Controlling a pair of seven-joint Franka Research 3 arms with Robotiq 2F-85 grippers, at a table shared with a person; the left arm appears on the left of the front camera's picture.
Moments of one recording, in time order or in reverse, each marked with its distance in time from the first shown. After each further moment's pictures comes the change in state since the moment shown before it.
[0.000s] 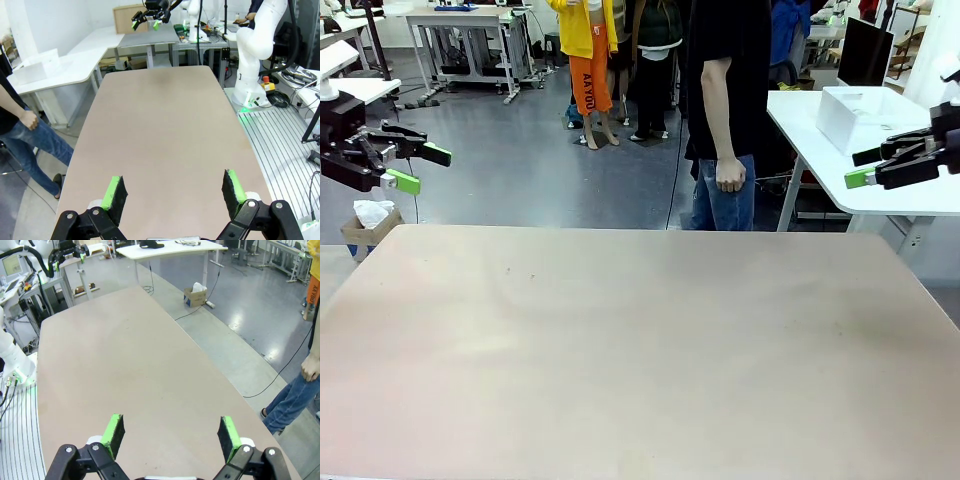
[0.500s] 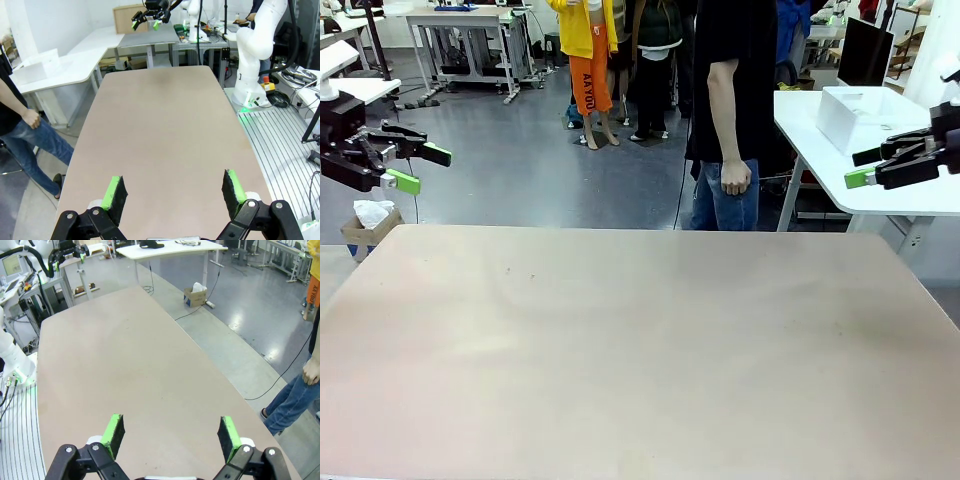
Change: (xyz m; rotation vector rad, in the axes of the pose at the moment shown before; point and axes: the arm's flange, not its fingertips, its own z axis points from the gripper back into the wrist) left arm 0.000 0.000 0.000 0.000 0.000 0.000; right arm 0.000 0.000 0.000 0.000 0.000 0.000
